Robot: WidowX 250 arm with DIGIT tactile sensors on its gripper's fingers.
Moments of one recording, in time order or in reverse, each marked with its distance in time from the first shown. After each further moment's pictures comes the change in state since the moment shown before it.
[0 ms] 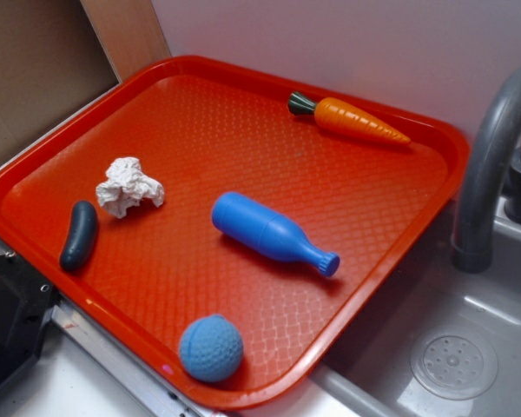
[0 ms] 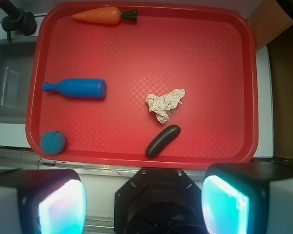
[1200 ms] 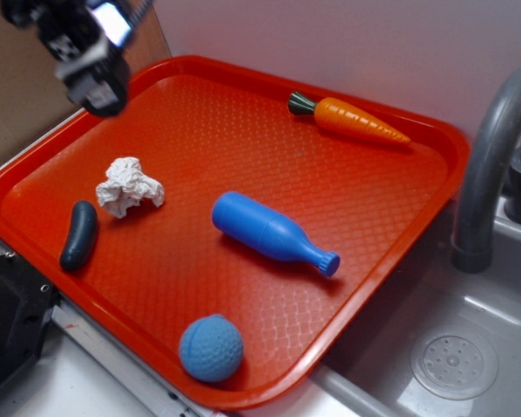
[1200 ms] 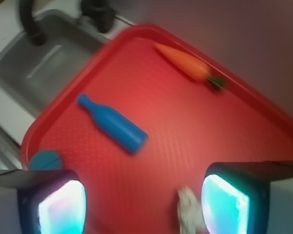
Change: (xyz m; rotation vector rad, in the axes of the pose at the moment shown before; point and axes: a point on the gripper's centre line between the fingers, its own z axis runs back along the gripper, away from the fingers) arm 0.072 -0.066 -0.080 -0.106 -0.167 -0.745
